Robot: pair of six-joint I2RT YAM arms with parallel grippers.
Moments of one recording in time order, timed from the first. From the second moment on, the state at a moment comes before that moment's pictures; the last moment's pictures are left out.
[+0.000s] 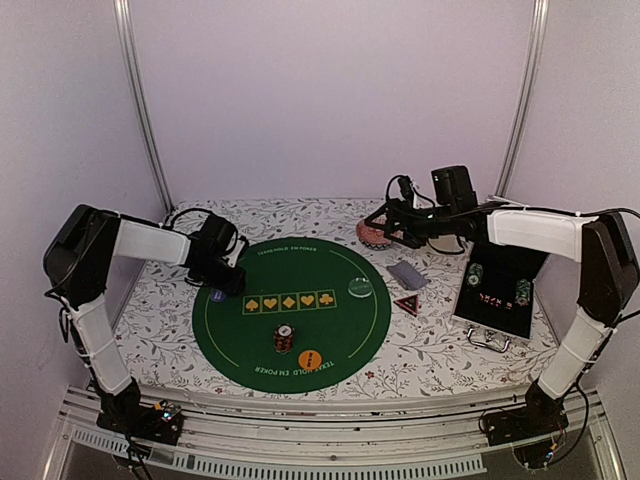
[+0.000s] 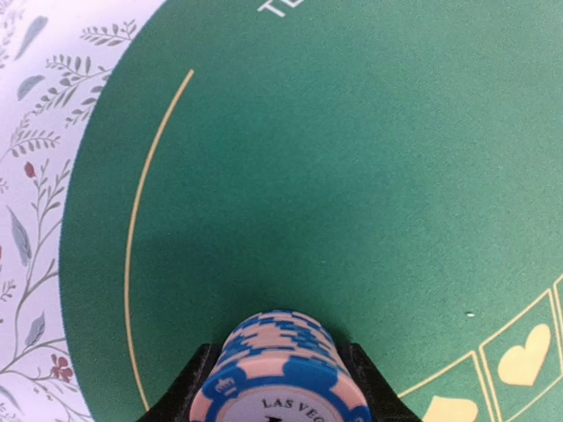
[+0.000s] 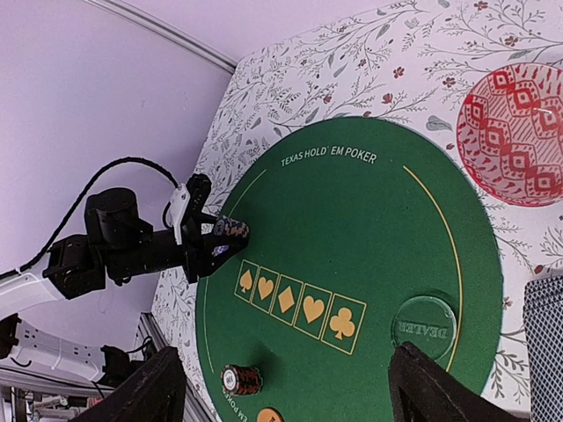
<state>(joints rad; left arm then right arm) -0.40 1.86 1.04 -0.26 -0.10 -0.01 0.49 1.71 1.23 -0.06 -0.53 0.64</state>
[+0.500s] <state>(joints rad) -0.36 1.86 1.04 -0.26 -0.10 -0.01 0.47 1.65 1.17 -0.07 -0.53 0.63</state>
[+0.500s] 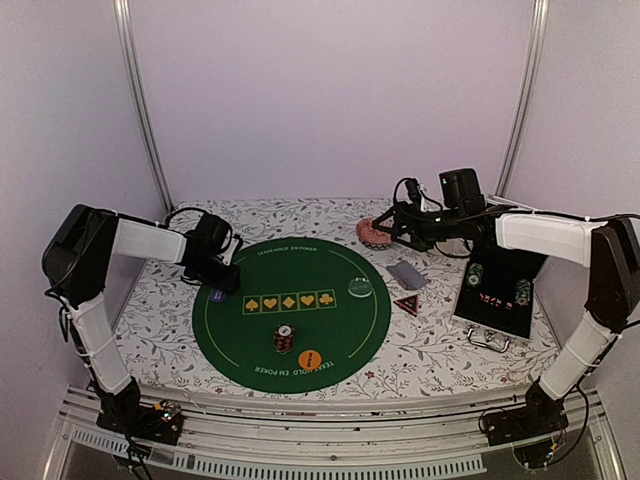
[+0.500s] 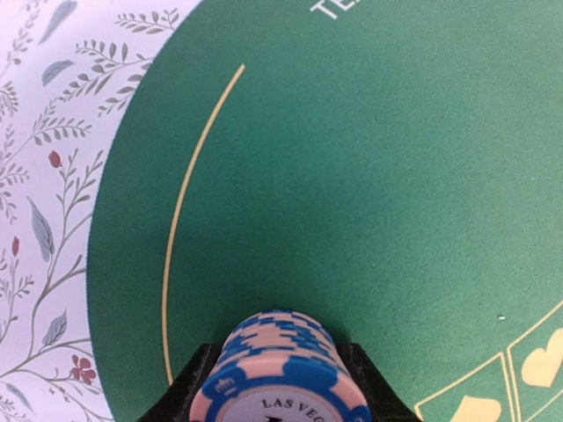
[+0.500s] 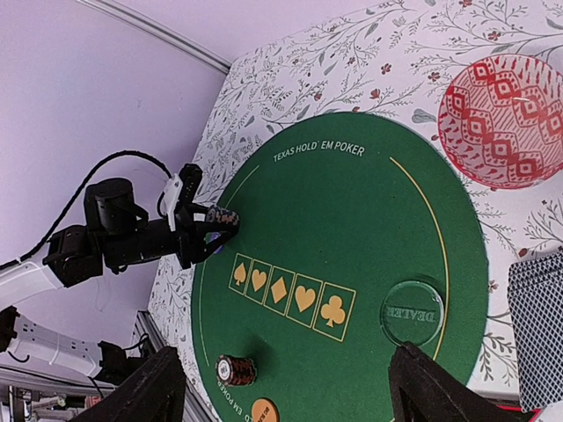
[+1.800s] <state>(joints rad) -0.42 1.37 1.07 -0.35 0.03 0.01 0.38 1.37 1.17 -0.15 -0.42 0.44</state>
